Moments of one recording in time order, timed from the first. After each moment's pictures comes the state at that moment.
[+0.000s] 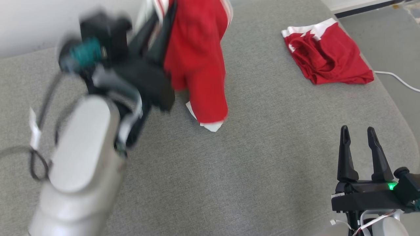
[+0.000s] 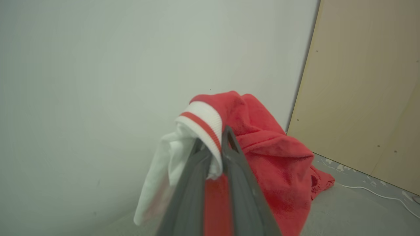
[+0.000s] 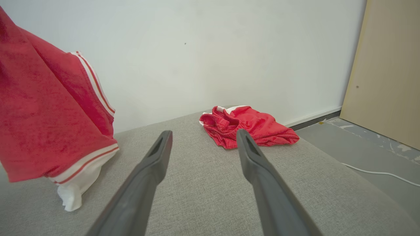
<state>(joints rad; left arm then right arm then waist) -0.93 0.16 -0.36 0.23 -0.37 -0.07 0.08 -0.16 -0.07 -0.06 0.10 0.26 0.13 -0.26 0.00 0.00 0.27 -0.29</state>
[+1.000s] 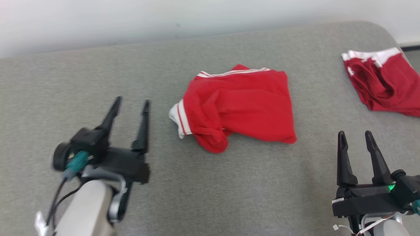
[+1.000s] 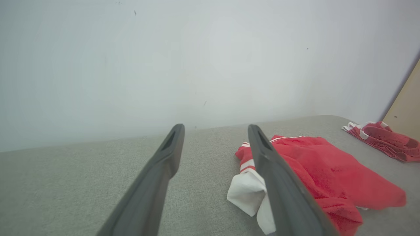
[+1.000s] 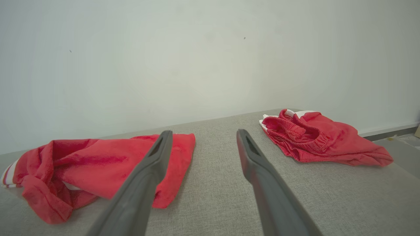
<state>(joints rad) -0.50 0.19 -0.32 0.34 -0.35 0.03 -0.26 -0.14 -0.11 -0.03 0.11 0.24 0.13 -0.26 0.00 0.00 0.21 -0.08</state>
